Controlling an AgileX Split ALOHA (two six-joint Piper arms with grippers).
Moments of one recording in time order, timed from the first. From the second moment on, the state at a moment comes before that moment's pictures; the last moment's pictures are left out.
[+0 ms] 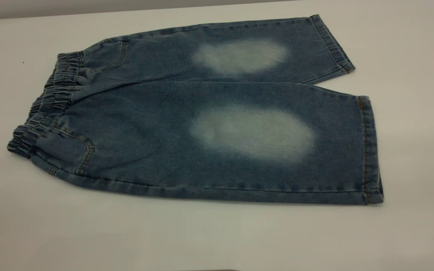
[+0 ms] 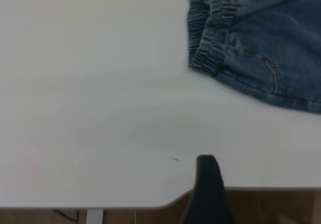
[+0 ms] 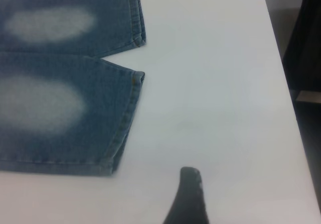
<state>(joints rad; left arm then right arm) 0.05 -0.02 -0.49 -0.03 1.13 0.03 -0.08 -0.01 -0.48 0.11 1.14 -0.01</state>
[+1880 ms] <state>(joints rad) 0.05 -0.02 -0.49 -0.03 1.13 0.02 -0.03 -0.01 -0.48 0.22 1.12 -0.01</state>
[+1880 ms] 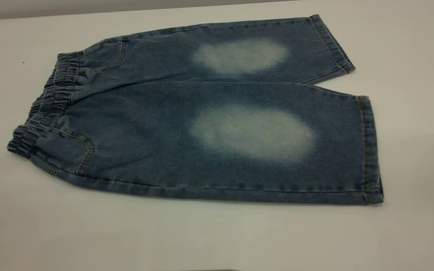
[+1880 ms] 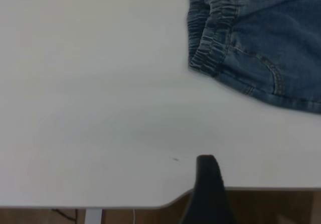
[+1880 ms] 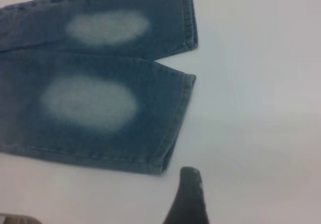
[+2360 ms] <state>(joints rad) 0.05 0.48 -0.67 -0.03 1.02 -0.07 -0.03 0.35 -0.68 0.22 1.02 -0.01</state>
